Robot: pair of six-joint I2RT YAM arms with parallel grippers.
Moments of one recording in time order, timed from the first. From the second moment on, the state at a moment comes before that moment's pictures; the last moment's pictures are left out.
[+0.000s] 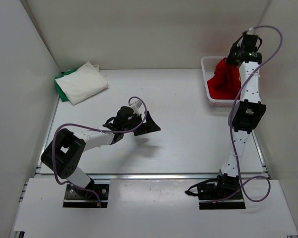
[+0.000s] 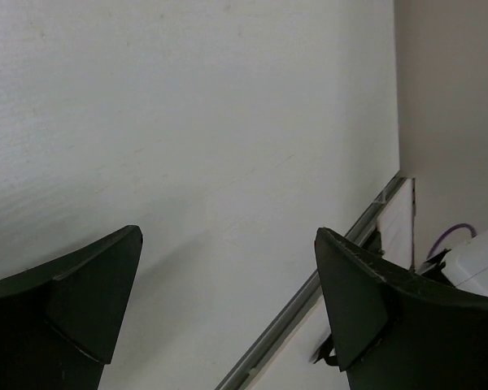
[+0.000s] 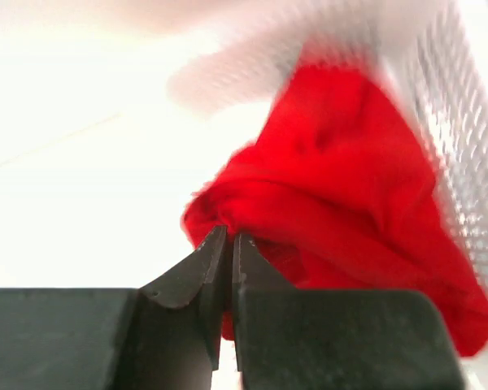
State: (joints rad) left arm -0.64 1.56 0.72 0.29 0.34 -0.80; right arm -0.21 2.43 2.56 -0.78 -0.13 0.26
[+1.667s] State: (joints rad) left arm -0.29 0.97 0.49 -0.10 0.02 -0.64; right arm 0.47 1.09 0.44 0.05 -0.16 0.57
